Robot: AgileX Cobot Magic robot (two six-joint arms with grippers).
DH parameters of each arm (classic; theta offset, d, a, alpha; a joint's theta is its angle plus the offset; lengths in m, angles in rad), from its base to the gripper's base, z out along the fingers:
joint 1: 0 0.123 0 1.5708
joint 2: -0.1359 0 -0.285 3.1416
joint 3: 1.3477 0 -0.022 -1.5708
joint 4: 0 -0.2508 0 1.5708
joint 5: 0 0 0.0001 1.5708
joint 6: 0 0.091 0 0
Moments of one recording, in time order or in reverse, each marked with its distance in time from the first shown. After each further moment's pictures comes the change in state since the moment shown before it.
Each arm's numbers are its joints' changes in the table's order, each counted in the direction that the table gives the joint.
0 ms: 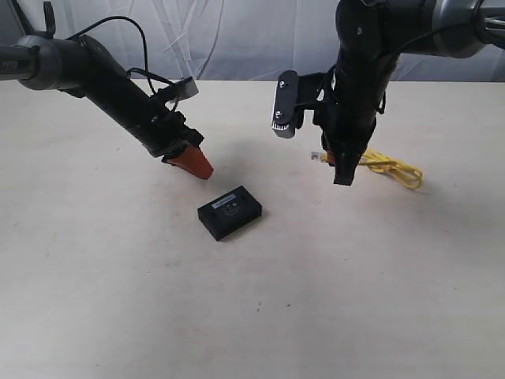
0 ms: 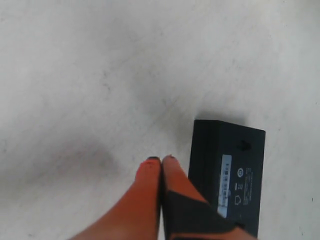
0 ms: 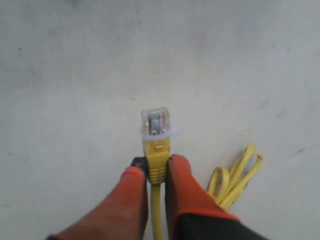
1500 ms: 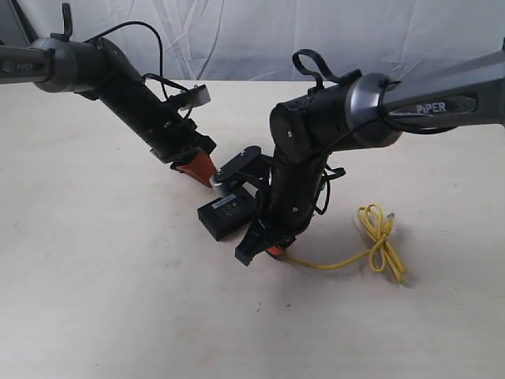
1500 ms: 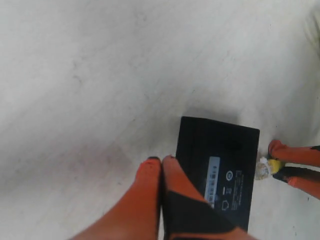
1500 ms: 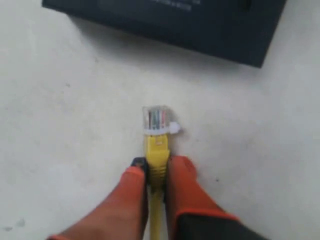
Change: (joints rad) left arm -0.049 0.000 0.000 -0.041 0.000 -0.074; right arm 0.193 -0.117 0.192 -0.266 -0.219 0.554
